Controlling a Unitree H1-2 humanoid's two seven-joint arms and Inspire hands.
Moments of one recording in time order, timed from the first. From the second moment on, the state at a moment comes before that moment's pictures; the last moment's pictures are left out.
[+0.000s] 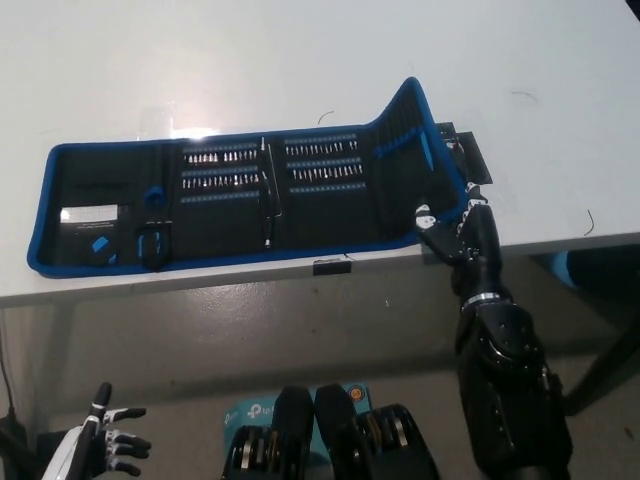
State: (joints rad) left_arm 0.09 0.24 0.08 -0.03 -0.03 0.35 -0.09; right_arm -0.54 0.15 -0.11 0.42 0.05 0.12 -0.20
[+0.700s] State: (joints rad) left_arm 0.09 0.26 0.06 -0.03 -0.03 0.35 -0.11; right_arm -0.56 0.17 -0.09 0.53 -0.13 -0.11 -0.48
